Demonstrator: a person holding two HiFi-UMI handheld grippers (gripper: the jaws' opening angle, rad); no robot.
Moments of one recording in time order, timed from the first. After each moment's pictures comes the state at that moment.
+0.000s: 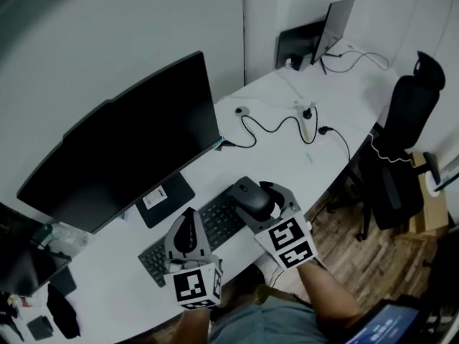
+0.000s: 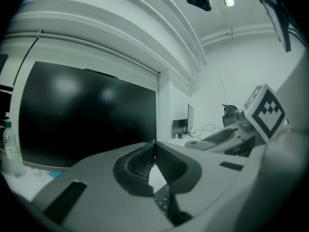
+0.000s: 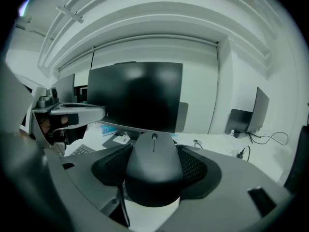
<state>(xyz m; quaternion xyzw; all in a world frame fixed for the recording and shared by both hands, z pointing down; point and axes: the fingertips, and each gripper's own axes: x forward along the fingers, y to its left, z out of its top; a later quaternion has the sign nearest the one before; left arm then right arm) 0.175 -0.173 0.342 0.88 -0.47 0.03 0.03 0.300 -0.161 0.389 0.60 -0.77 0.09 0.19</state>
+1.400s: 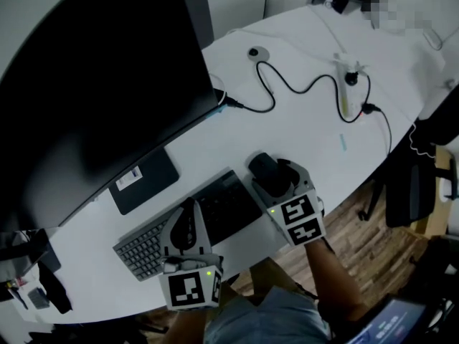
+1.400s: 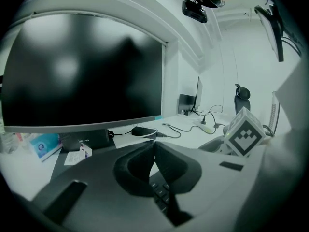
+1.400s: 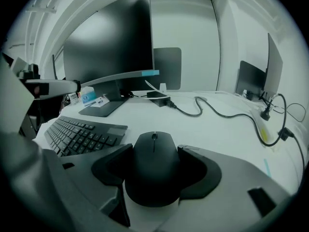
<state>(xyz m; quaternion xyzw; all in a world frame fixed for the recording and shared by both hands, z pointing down) 0.219 -0.231 0.457 0.85 -0.49 0.14 0.11 0.377 -0.231 0.572 0.55 -0.76 0.22 0.27</state>
